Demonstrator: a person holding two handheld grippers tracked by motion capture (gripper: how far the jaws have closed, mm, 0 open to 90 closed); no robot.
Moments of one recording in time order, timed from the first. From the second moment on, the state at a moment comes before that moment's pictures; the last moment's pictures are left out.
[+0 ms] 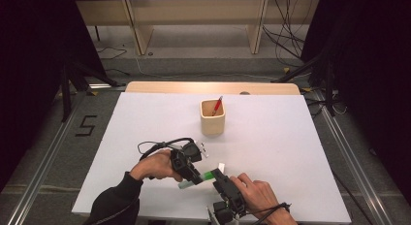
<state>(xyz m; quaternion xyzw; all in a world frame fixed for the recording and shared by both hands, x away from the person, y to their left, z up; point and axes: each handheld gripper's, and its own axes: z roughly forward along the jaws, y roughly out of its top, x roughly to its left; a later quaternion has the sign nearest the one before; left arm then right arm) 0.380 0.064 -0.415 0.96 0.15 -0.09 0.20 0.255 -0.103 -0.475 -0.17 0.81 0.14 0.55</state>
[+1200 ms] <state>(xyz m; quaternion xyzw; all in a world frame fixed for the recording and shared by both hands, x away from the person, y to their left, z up) 0.410 0.112 -0.404 0.86 0.30 0.05 0.40 0.306 -0.171 -0.439 0.30 0.82 0.42 0.22</state>
